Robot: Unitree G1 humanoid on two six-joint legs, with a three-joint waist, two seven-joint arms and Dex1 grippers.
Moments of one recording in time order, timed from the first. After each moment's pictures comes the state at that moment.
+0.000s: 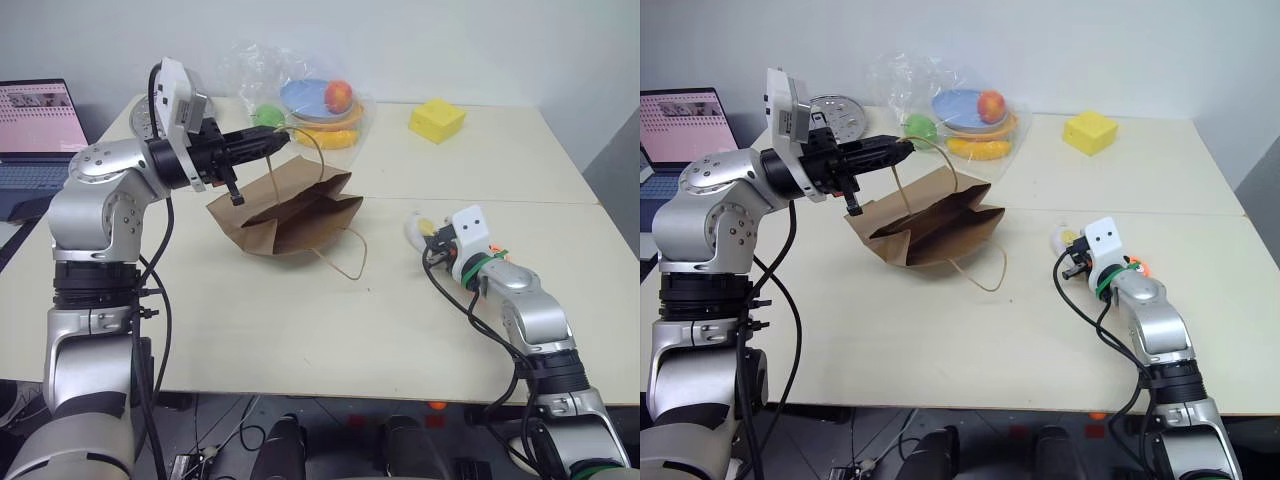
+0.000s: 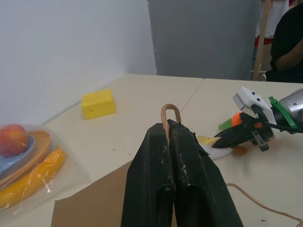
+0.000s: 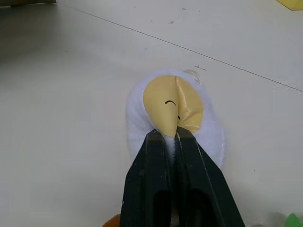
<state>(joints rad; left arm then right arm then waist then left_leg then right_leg) -0.89 0.67 0.11 0.21 -0.48 0.45 -1.12 -0.45 -0.40 0.02 0.04 0.13 0.54 0.39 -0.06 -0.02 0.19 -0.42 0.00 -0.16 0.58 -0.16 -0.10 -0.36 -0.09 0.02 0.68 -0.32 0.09</state>
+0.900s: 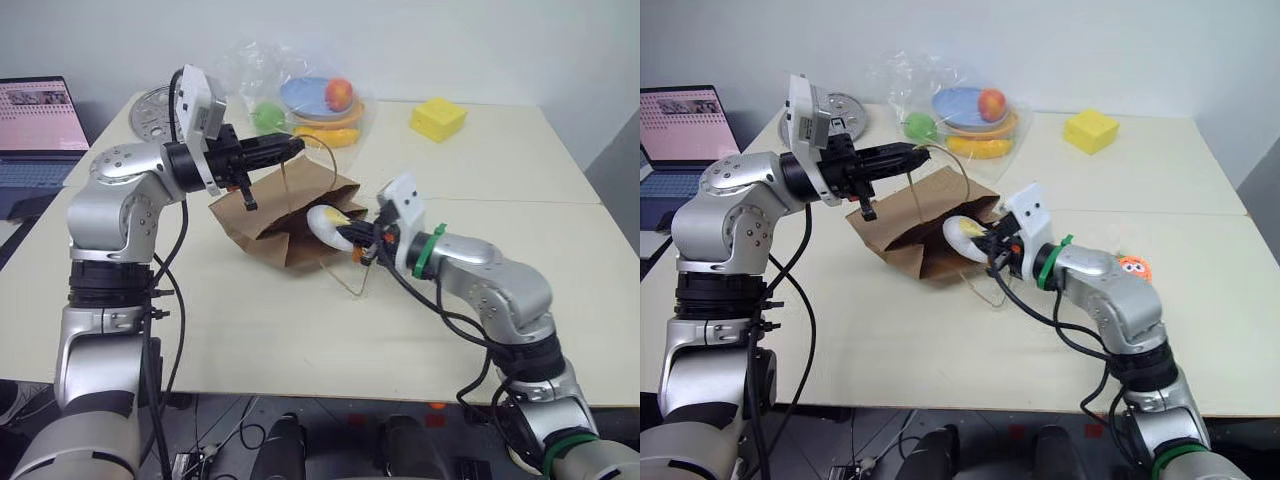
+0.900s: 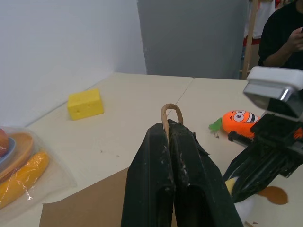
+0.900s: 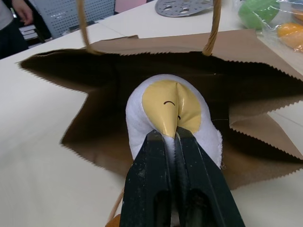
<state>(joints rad) -0.90 0.64 0.08 0.19 -0.48 0.45 -1.12 -0.68 -0.25 0.19 -0.21 0.39 0.87 0.44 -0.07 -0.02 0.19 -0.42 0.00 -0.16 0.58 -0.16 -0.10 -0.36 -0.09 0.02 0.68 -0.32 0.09</state>
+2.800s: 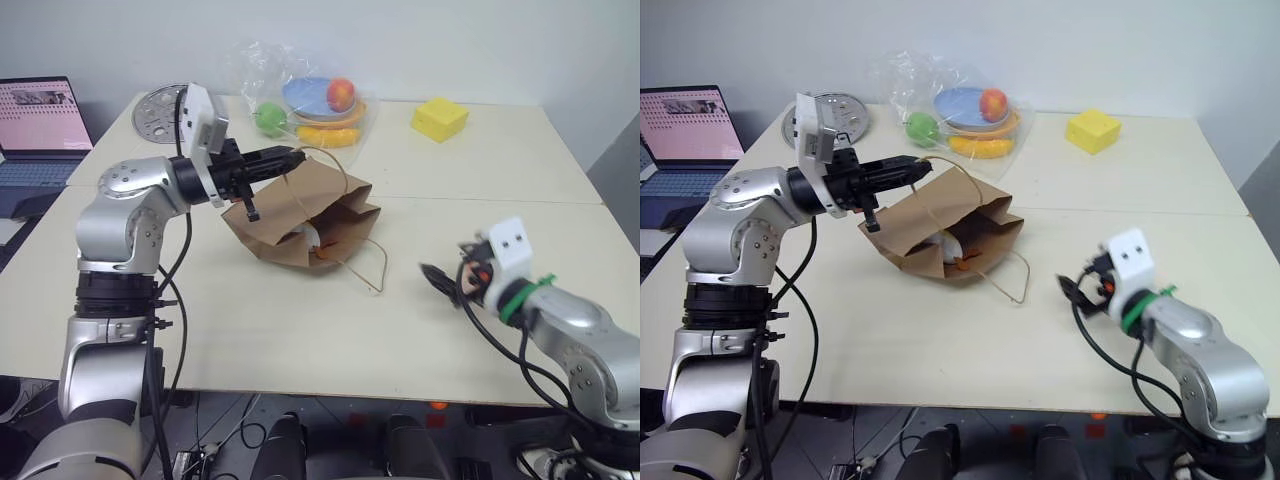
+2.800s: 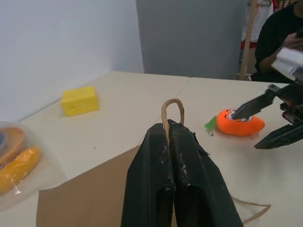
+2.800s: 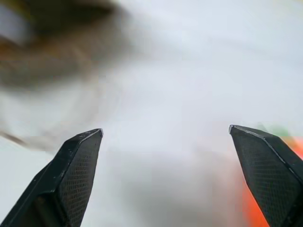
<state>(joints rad) -0.85 0.63 0.08 0.20 -0.49 0.43 -1.12 -0.13 -0.49 -0.18 -0.65 0.31 1.07 0.30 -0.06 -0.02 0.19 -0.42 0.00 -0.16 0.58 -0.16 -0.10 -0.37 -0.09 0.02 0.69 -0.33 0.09</state>
